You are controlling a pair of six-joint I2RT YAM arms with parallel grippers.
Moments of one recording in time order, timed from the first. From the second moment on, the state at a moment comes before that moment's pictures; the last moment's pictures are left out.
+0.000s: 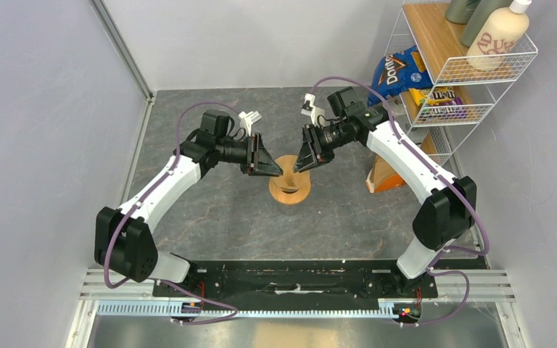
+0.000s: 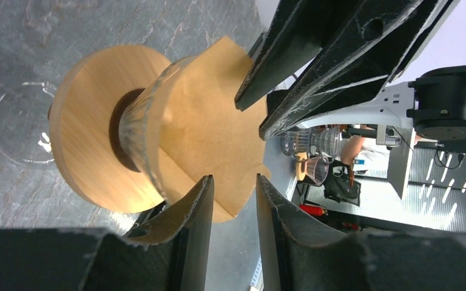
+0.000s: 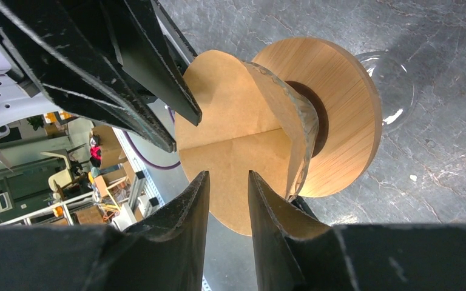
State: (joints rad) left arm -0.38 1.41 1.10 -0.38 0.97 -0.60; right arm 0.47 1.68 1.58 -0.91 -0.82 0.28
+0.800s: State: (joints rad) left arm -0.13 1.27 1.54 -0.84 0.87 -0.21; right arm 0.45 1.16 1.60 -0.88 -0.45 0.16
